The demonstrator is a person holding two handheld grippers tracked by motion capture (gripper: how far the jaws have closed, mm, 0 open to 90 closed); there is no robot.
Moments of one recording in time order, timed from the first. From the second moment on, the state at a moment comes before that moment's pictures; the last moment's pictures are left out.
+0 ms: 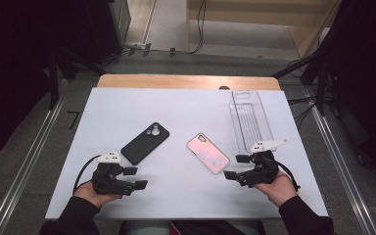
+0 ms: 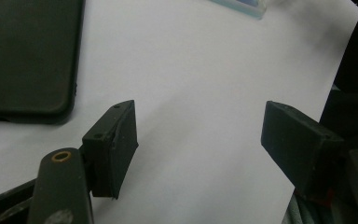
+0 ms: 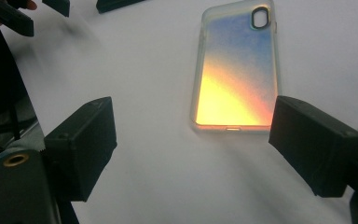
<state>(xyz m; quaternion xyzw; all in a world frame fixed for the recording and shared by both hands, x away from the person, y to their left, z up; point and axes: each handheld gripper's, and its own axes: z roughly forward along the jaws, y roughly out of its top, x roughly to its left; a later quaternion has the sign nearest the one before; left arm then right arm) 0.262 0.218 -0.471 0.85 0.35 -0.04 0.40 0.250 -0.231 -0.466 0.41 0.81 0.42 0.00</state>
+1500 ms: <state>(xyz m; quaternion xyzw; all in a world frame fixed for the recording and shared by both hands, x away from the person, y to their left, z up) 0.262 0.218 -0.472 0.85 0.35 -0.04 0.40 0.316 -0.175 -0.458 0.41 0.82 0.39 0.04</state>
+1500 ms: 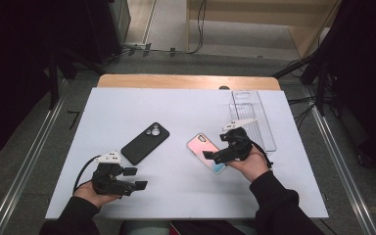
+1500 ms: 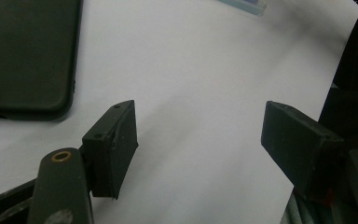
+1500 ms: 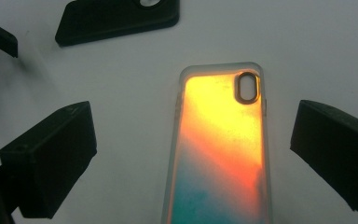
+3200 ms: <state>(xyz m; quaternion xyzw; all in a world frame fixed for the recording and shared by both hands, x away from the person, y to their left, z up) 0.262 0.219 -0.471 0.85 0.35 -0.04 0.40 0.334 -0.145 -0.498 0.41 0.85 0.32 0.05</state>
